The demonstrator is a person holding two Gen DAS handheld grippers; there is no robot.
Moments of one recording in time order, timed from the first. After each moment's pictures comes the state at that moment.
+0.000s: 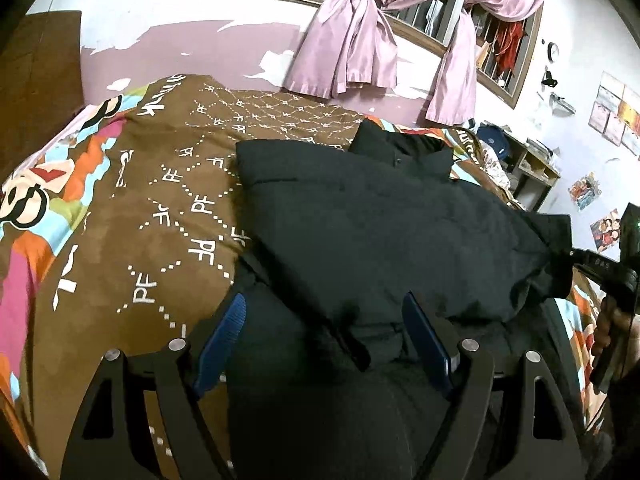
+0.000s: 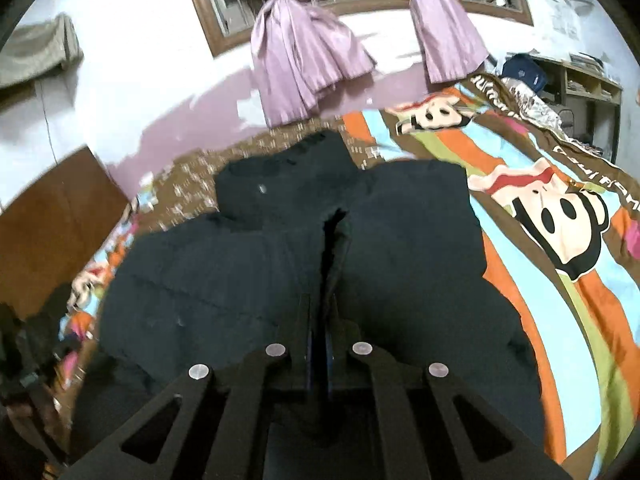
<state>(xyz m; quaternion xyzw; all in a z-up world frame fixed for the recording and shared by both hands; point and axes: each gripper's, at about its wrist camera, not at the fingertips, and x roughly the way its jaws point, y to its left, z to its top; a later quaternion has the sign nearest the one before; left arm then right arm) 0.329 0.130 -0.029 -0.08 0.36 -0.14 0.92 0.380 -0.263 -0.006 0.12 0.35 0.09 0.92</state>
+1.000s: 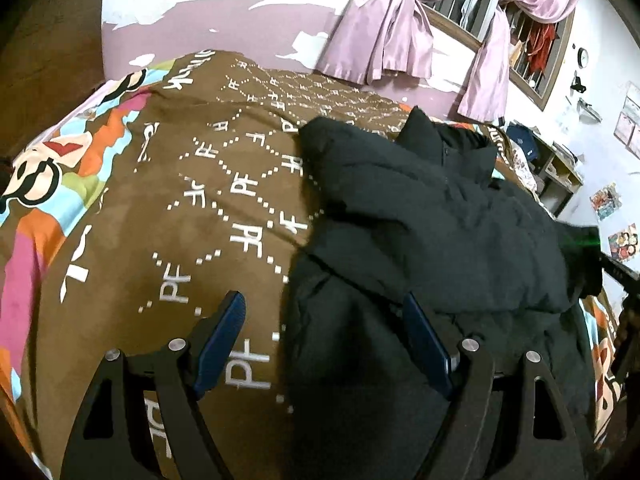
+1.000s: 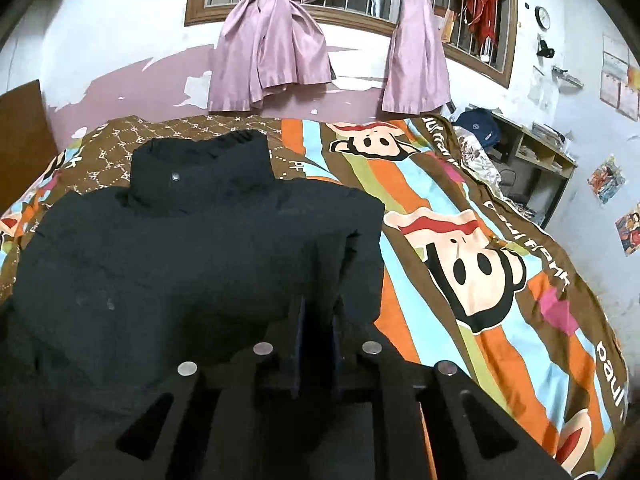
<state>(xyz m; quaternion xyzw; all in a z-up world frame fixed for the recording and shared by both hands) 0.356 0.164 -0.056 -0.09 0.39 -0.10 0.91 0.388 -0.280 -0.002 -0.03 0.34 -0.04 0.94</state>
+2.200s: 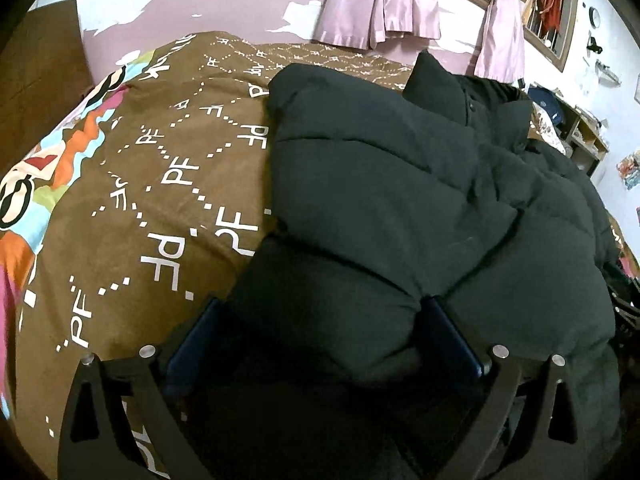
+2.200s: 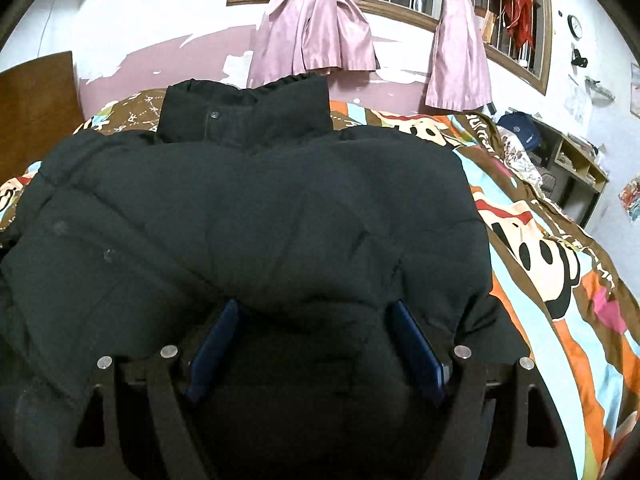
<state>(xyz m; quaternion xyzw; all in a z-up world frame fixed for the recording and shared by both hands) 0.421 0.116 -0.114 -0.03 0.43 -0.07 0.90 0.404 -0.249 -0.096 -0.05 0.33 0.02 0.94</state>
